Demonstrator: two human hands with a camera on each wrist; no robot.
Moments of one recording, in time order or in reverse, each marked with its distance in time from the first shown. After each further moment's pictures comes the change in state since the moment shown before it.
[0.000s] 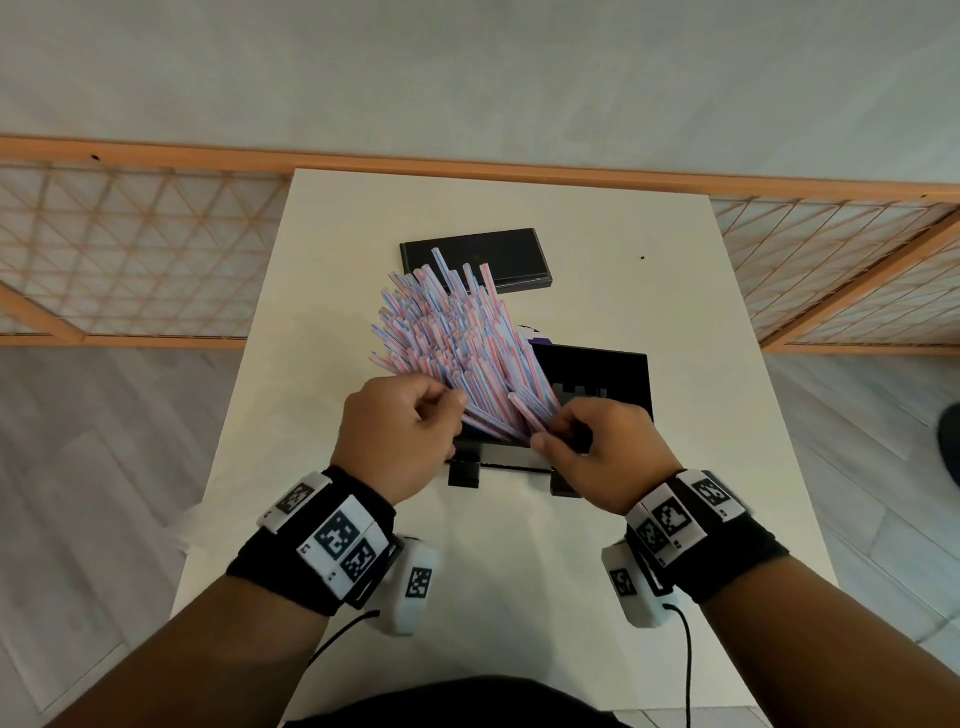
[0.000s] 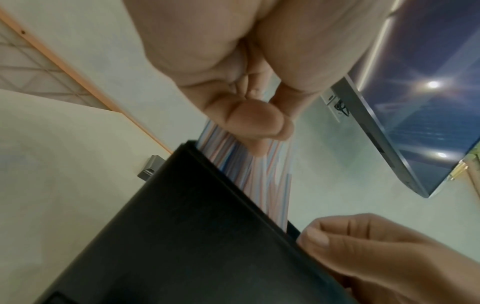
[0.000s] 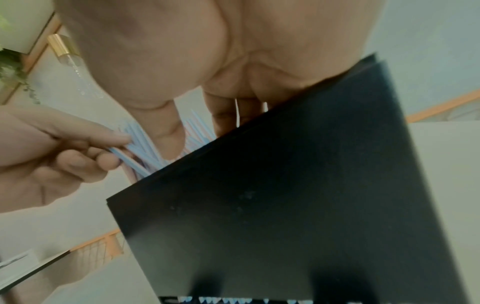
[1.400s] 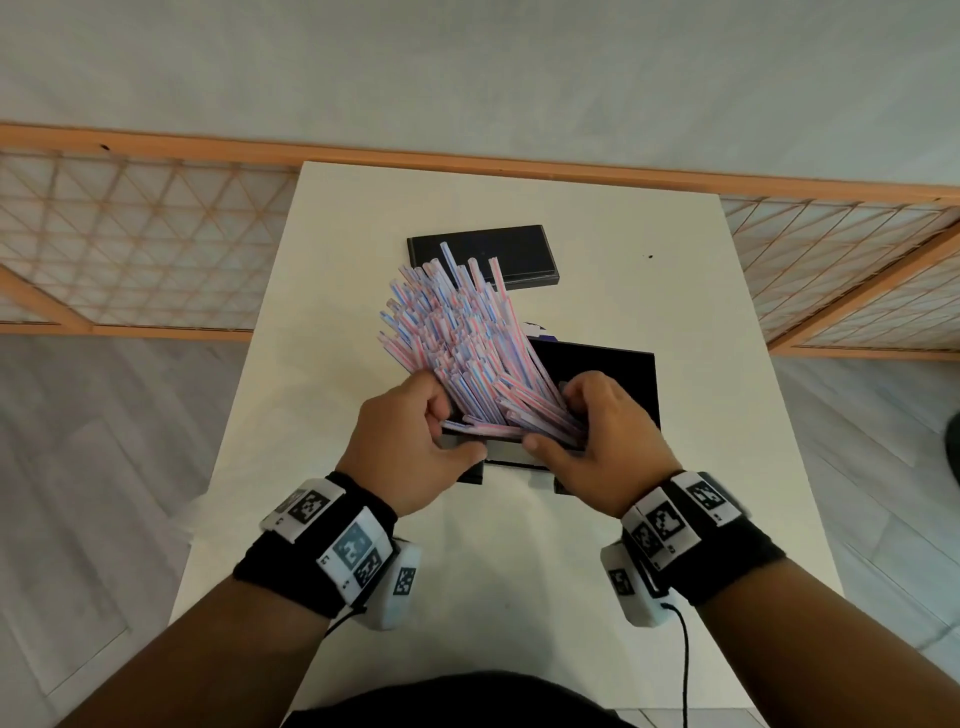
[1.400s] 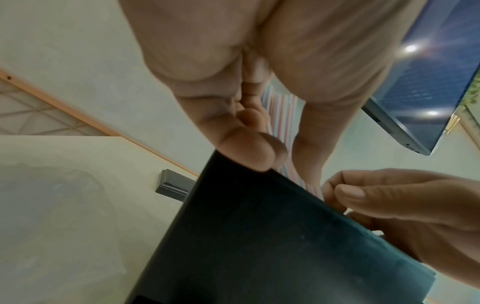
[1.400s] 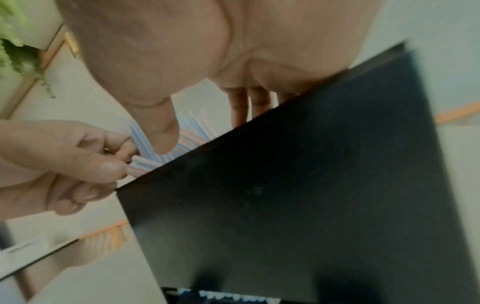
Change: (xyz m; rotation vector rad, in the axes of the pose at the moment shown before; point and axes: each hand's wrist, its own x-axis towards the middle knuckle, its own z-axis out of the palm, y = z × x) left_hand -0.005 -0.017 0.001 0.190 -0.046 0.109; right_hand 0.003 0.002 0.008 -0.051 0.081 -0.084
